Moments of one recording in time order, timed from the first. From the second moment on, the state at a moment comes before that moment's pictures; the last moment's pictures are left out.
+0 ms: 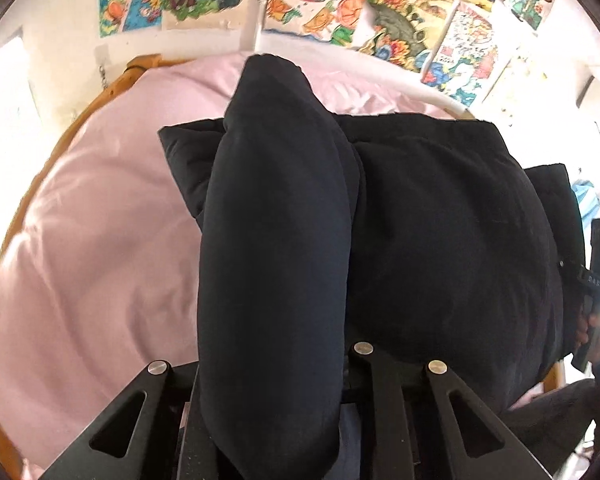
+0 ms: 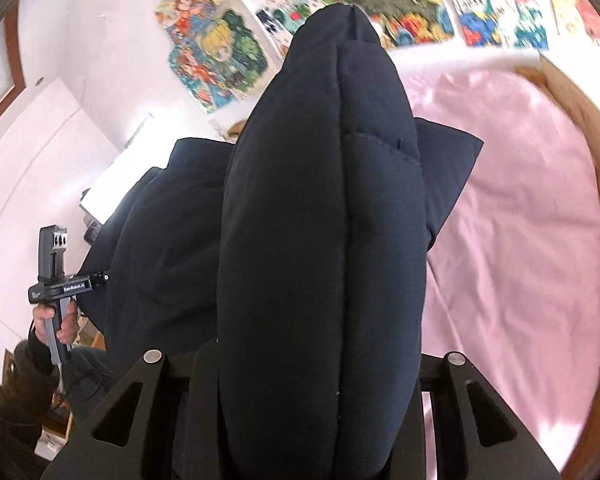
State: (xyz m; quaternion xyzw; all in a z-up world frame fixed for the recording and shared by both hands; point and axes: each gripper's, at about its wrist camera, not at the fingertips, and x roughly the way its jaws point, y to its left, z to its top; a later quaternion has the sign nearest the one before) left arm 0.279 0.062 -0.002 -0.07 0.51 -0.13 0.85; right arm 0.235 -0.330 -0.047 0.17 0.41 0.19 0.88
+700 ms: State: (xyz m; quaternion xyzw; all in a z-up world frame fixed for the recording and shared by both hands) left arm 0.265 0.108 0.002 -0.13 0.47 -0.02 0.87; right arm 0.223 -0.366 -0.122 0.16 0.48 0.01 0.86
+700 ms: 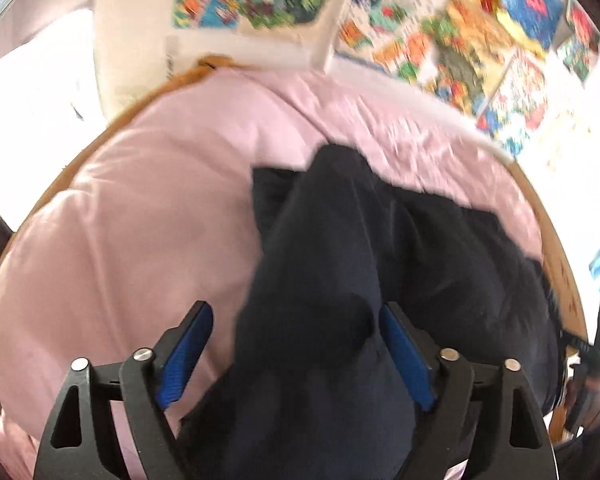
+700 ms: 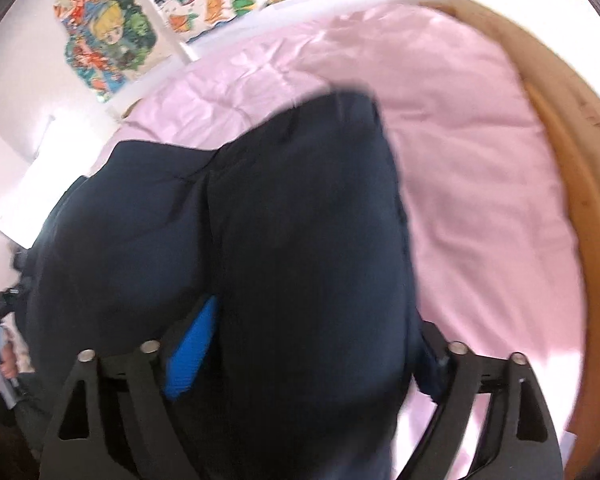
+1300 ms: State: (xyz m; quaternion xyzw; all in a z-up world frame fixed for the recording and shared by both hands) left arm 0.124 0.069 0.062 -0.09 0.29 -0.06 0.95; right arm 0.054 -0.296 -0.048 0.08 0.22 -0.11 0.97
